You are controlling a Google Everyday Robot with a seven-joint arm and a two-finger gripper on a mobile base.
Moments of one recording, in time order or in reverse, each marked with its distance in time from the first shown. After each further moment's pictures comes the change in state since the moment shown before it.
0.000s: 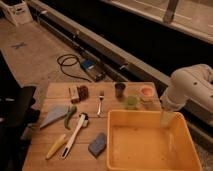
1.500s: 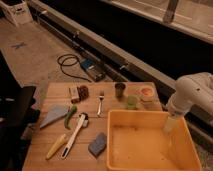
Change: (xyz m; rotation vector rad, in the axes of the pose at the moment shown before) arm 0.057 0.010 0.044 -0.064 0.022 0.162
